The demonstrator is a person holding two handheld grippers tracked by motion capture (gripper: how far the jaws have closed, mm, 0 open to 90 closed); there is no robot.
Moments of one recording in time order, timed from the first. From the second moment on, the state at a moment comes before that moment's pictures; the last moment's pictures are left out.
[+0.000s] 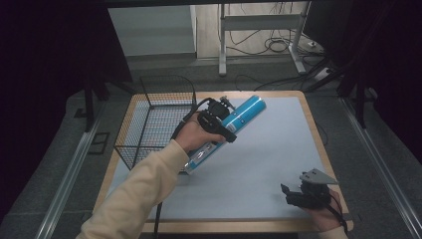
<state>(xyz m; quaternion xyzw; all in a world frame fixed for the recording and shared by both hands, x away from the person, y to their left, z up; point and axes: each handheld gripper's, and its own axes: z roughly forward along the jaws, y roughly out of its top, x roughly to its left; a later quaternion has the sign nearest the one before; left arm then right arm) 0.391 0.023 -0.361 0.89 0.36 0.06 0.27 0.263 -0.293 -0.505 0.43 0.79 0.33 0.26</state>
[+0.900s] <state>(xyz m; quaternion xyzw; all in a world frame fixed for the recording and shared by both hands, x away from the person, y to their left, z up) 0.416 0.048 -0.343 0.88 0.39 0.09 0.27 0.263 -0.291 -0.505 0.44 0.79 0.33 0.26</state>
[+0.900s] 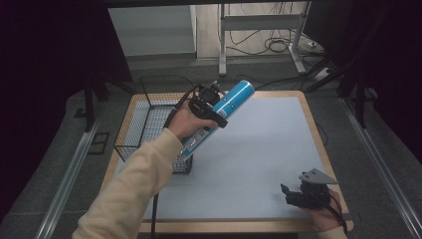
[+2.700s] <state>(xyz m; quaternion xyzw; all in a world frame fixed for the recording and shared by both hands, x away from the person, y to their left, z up) 0.455 0.081 -0.312 0.86 0.43 0.13 0.26 0.262 -0.291 -0.504 0.43 0.79 0.33 0.27</state>
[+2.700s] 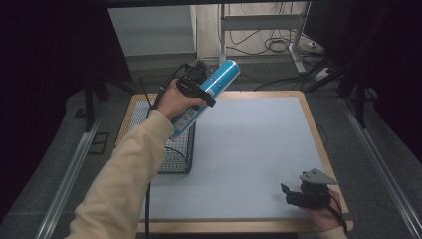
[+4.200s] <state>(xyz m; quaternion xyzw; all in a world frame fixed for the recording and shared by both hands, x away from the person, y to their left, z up) 0.499 0.135 -0.384 0.84 0.49 0.13 0.19 0.263 -0.293 -0.505 0.44 0.79 0.33 0.27</state>
